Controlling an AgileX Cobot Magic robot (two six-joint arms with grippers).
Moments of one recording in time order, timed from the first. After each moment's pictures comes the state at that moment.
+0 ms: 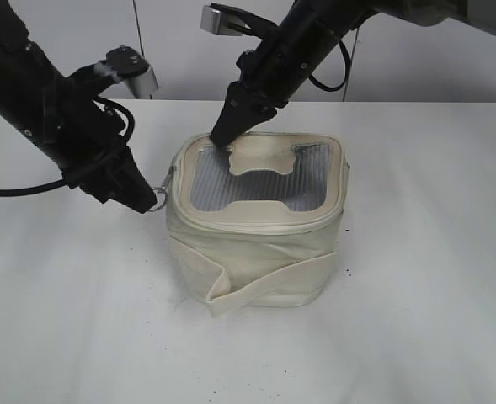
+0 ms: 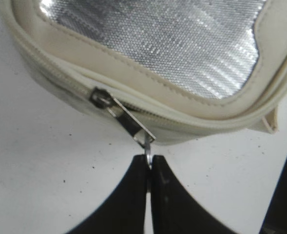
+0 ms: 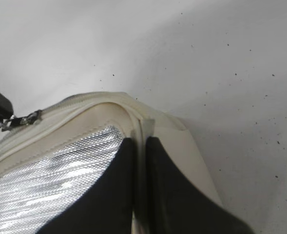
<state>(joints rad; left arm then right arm) -0.38 1.74 -1.19 -0.54 0.94 1.03 0.44 2.36 -2.11 0.68 1.23 -0.80</state>
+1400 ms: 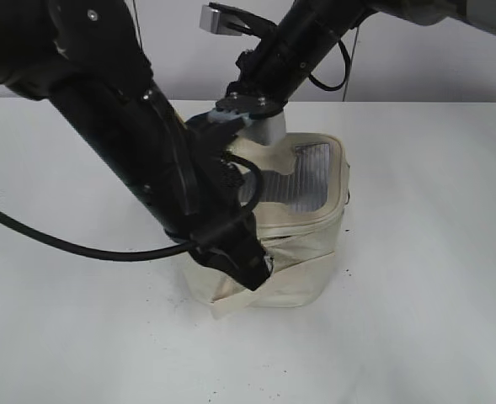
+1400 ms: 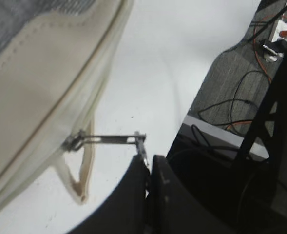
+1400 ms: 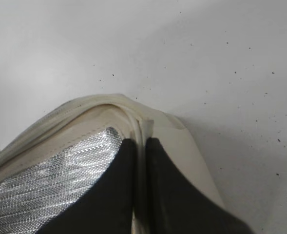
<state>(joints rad) -0.76 1.73 -1.20 -0.58 0.94 0.57 0.44 2.36 -2.12 0.67 1.23 -0.78</state>
